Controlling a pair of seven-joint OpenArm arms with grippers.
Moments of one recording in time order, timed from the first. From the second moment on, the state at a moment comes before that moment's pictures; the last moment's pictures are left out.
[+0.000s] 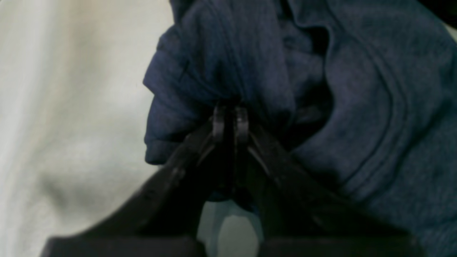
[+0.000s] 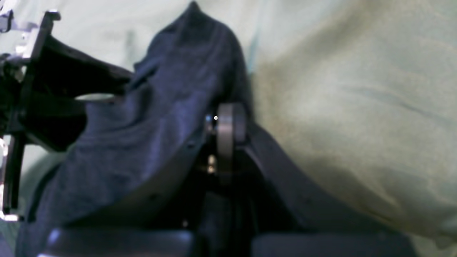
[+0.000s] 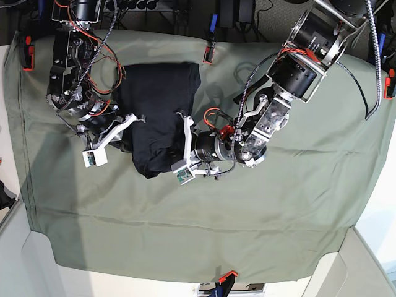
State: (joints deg) left arm -22.7 -11.4 34.9 64.0 -15.2 -37.9 29.5; right arm 0.6 0.6 7.9 87.8 22.8 26.3 -46.2
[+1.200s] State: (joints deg) left arm 2.9 -33.3 16.0 97.3 -42.0 -38.4 48.1; right arm -15.2 7.0 8.8 96.4 26.9 26.2 -46.7
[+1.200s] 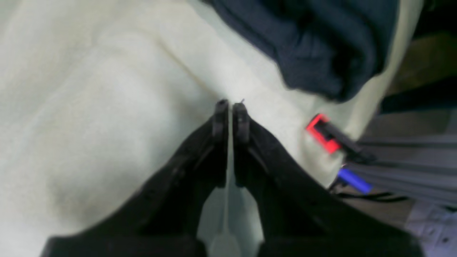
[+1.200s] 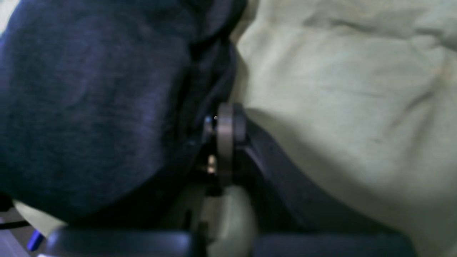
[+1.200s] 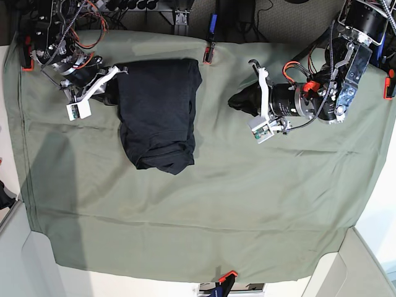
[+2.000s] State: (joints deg) left arm 6.4 -34.5 7.2 99.7 -46.3 -38.4 52.0; right arm -15.2 3.8 9.7 102.8 23.9 26.9 -50.5
